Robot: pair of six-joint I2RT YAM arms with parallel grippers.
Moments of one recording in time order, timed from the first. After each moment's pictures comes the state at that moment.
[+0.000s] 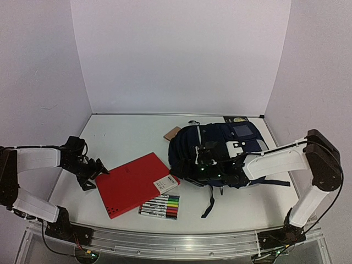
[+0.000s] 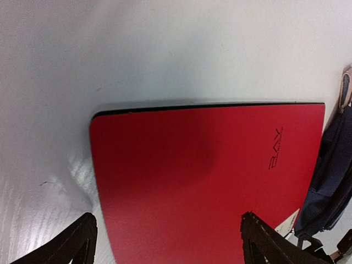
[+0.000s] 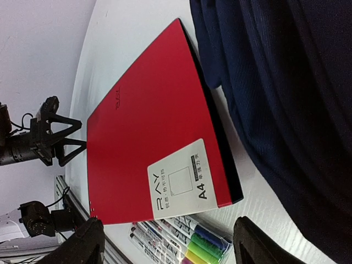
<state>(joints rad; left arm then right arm) -0.16 1.29 0.58 -0.47 0.34 -0.87 0.96 1.71 0.91 0.15 -0.09 1.02</state>
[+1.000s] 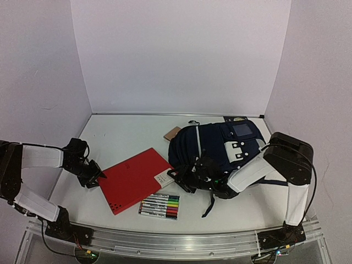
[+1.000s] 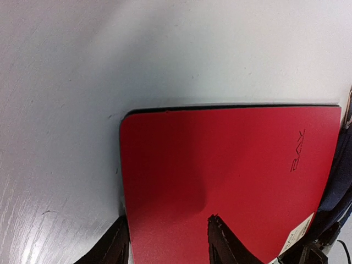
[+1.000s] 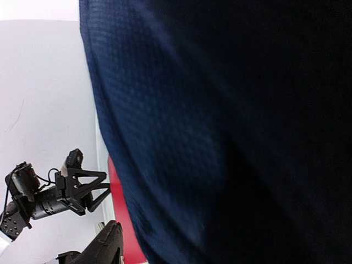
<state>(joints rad) -0.16 1.37 0.56 -0.37 0.31 -0.91 0.98 1.99 0.83 0.70 -0.02 1.33</state>
